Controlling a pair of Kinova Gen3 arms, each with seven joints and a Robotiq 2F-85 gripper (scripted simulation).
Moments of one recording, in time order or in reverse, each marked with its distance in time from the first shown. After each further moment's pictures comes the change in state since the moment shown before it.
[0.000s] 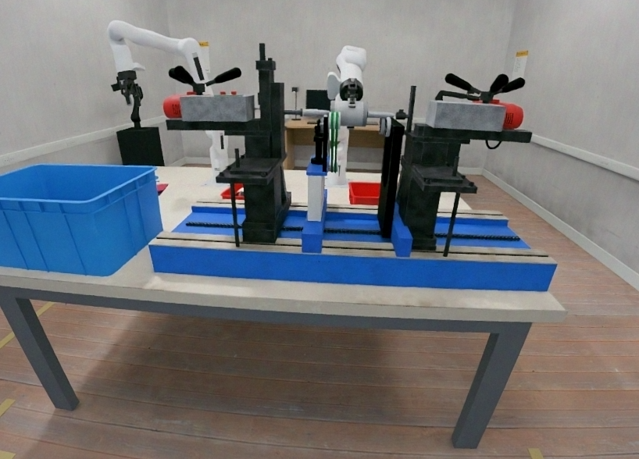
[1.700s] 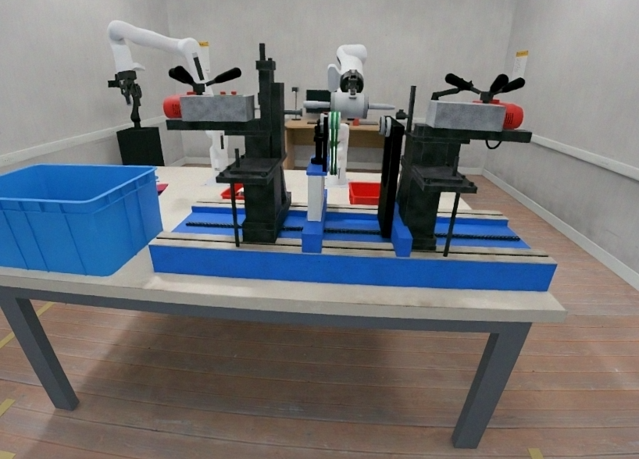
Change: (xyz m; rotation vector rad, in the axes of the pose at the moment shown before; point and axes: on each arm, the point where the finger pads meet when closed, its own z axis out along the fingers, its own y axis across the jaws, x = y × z) left arm 0.000 -0.020 -0.012 -0.004 0.000 0.000; right arm 0.000 0.000 0.000 0.000 0.000 0.000
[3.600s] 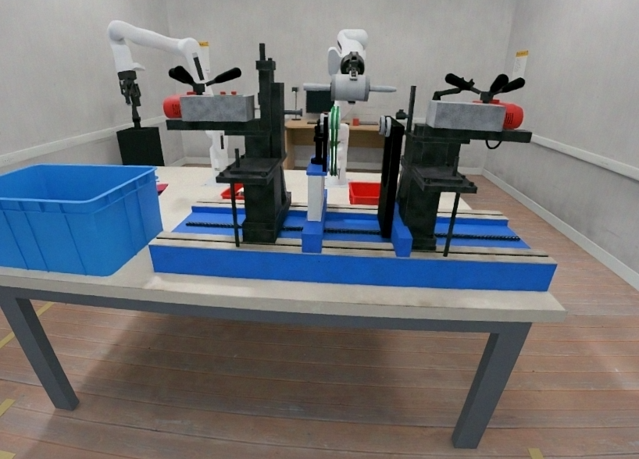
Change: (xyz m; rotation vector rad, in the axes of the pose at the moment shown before) left arm 0.000 -0.042 -0.024 -0.002 0.000 0.000; right arm 0.000 0.000 0.000 0.000 0.000 0.000
